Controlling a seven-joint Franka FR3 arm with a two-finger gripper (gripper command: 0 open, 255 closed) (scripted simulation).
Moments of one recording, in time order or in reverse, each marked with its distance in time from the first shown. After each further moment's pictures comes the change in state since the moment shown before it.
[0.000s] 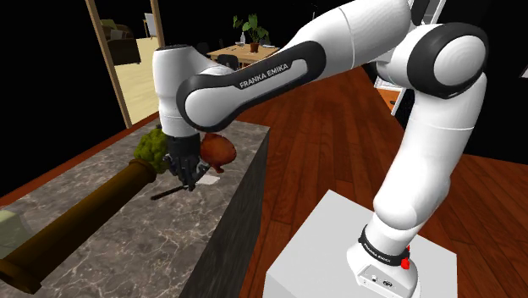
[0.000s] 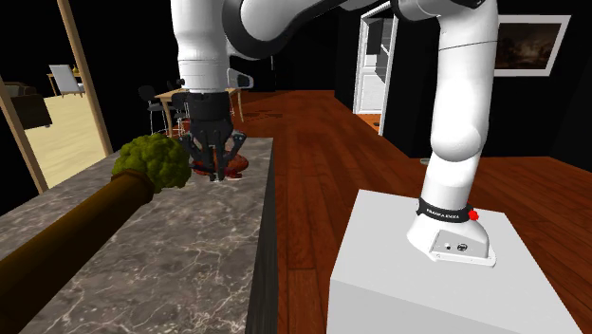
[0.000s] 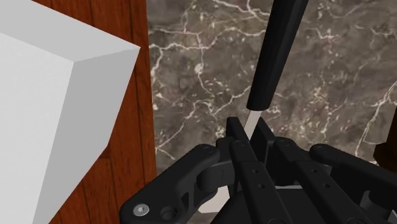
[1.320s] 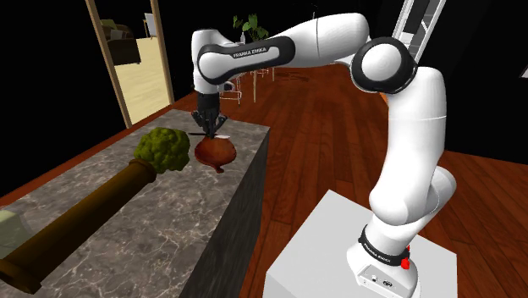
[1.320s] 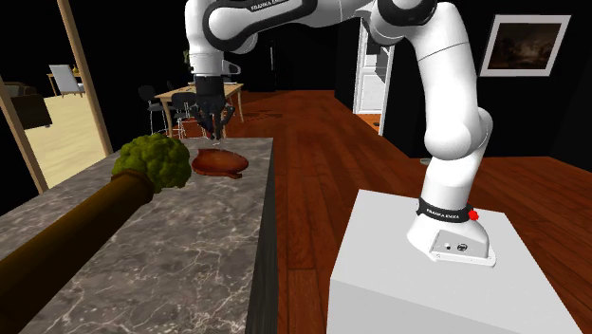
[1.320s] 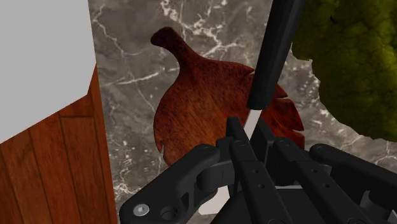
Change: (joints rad) arm -0.143 0.260 -0.179 0.363 -0.145 -0.167 -0.322
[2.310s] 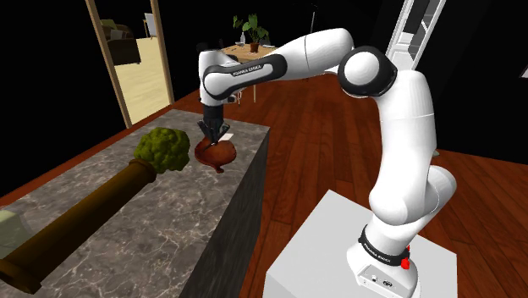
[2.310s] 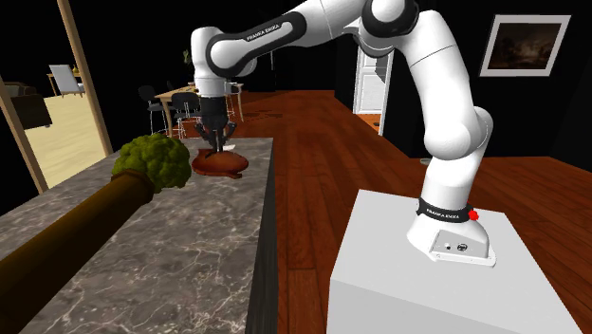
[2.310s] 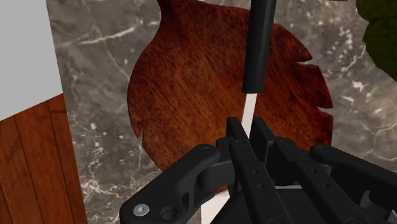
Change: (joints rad) arm -0.006 0.119 -0.051 0.018 -0.063 0.084 -0.041
